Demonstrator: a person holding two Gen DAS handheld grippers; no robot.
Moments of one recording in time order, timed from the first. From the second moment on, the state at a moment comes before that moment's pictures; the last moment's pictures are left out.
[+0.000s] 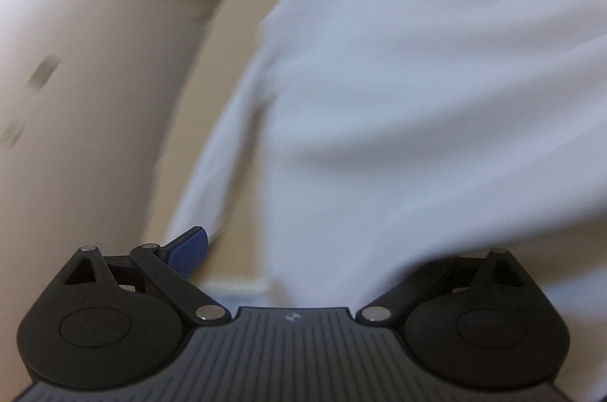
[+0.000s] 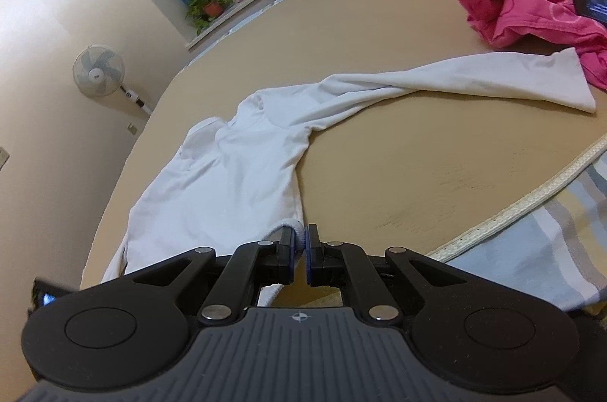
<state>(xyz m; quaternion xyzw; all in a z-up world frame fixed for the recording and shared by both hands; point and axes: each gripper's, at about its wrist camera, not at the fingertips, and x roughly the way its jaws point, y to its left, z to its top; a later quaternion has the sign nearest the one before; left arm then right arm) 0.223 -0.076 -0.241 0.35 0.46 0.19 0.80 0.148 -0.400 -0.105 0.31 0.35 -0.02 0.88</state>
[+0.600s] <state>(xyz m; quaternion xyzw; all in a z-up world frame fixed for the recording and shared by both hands) 0.193 0.029 -0.235 0.29 0.49 0.17 0.81 0.142 -0.401 -0.153 0.27 0.42 -0.09 0.86</state>
